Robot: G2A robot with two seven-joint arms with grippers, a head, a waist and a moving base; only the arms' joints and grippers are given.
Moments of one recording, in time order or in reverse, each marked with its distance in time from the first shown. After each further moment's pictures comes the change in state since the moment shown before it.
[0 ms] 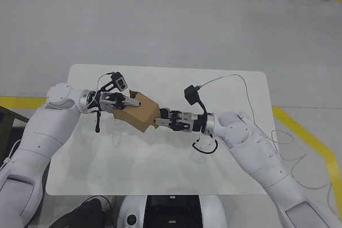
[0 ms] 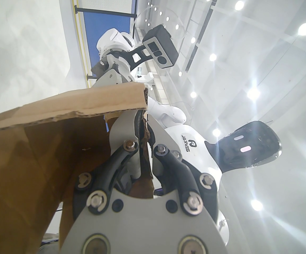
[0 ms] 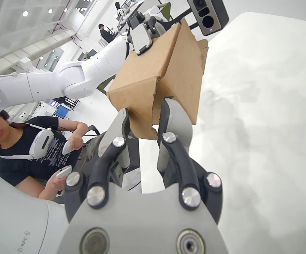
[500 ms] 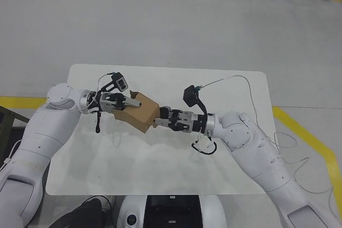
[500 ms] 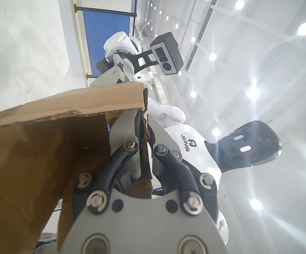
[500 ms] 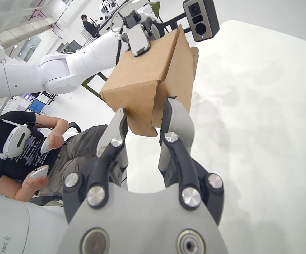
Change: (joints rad) left arm 0.005 0.000 -0.003 -0.009 0.002 0.005 0.000; right arm -0.040 0.013 0.035 -0.099 -0.157 0.059 -0.061
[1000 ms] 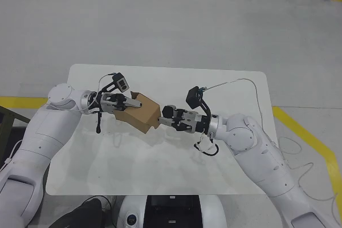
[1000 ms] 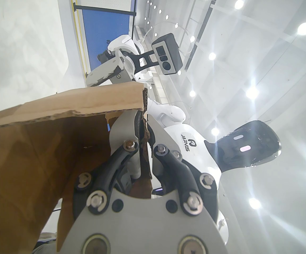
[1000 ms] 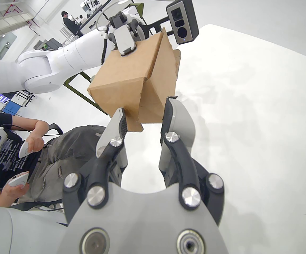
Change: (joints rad) left arm 0.001 -0.002 0.001 -0.004 -0.003 0.000 0.000; right arm -0.051 0.018 0.046 -0.064 -0.119 0.045 -0.032
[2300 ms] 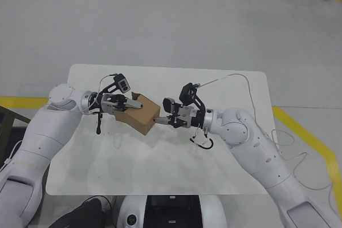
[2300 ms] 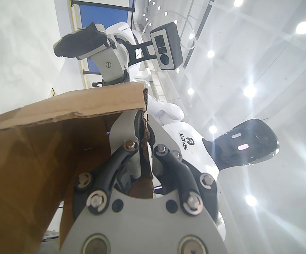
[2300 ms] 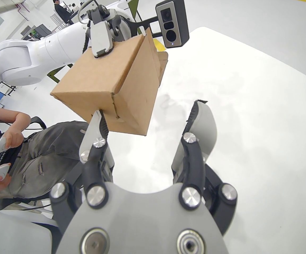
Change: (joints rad) left arm 0.005 0.007 0.009 -0.025 -0.016 0.018 0.000; right arm 0.099 -0.027 -0.074 0.109 -0.097 -0.041 -0.090
